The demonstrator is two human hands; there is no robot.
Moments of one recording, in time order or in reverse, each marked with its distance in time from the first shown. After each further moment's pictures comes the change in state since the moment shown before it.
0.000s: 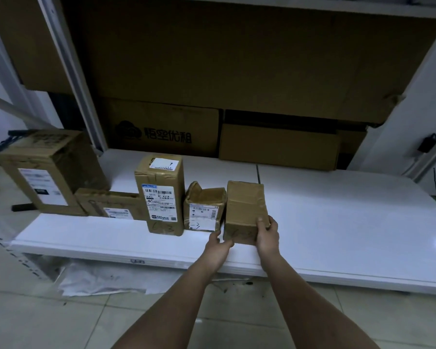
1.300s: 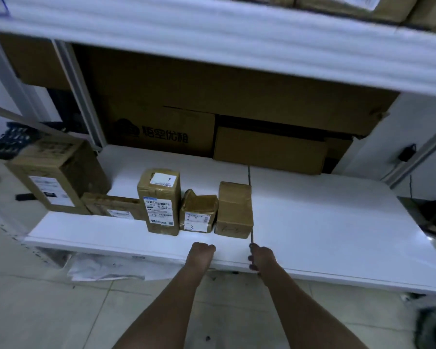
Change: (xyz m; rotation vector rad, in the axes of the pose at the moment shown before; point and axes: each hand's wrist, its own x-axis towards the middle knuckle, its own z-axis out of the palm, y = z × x) left_hand -0.059 0.053 -0.012 0.096 0.096 -0.217; right_hand -0.055 -0.065 -0.054 -0.337 -0.222 0.463
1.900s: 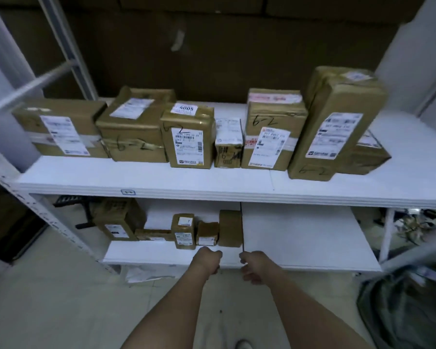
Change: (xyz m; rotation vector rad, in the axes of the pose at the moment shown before) left_hand -0.336 0.200 -0.104 0.227 -0.089 -0.053; right_hand -0.352 -0.173 -0.108 -0.198 -0.205 0.108
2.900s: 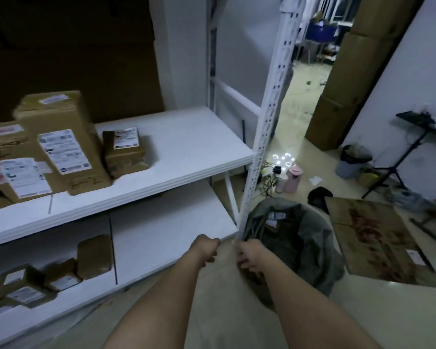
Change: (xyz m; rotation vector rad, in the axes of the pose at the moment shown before) left_hand -0.182 0.166 0.452 0.356 -0.291 0.241; right_hand -0.131 0.288 -0.405 0.343 0.298 0.088
